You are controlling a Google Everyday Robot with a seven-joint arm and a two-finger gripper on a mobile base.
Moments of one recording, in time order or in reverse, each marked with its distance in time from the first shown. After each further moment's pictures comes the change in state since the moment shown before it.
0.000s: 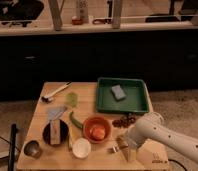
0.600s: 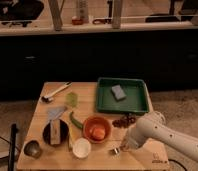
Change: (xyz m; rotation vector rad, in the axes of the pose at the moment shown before) arm 0.001 0.000 -0.005 0.001 -0.002 0.000
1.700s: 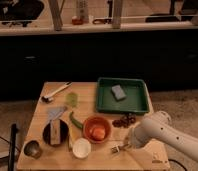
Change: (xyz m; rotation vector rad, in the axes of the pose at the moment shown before) arm -0.001 -0.001 -0.037 0.071 0.019 -0.004
